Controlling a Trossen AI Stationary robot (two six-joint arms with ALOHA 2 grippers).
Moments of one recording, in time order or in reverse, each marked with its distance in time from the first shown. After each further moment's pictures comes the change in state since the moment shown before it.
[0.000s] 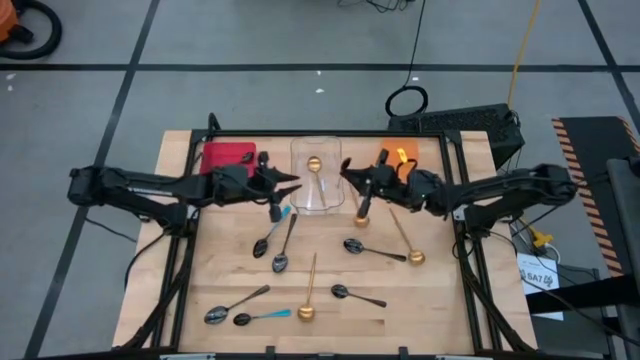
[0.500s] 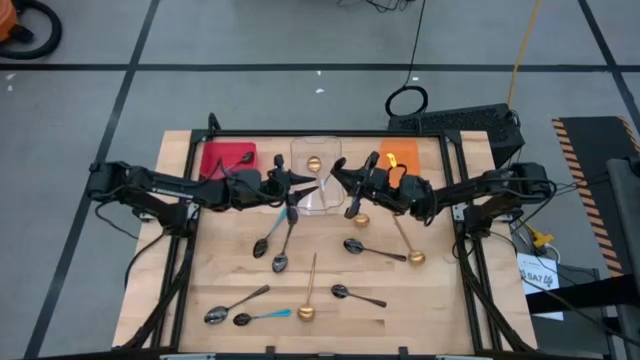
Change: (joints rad) left arm -0.009 0.188 0.000 0.315 0.000 -0.011; right arm 0.000 0.199 0.000 0.369 0.002 -0.028
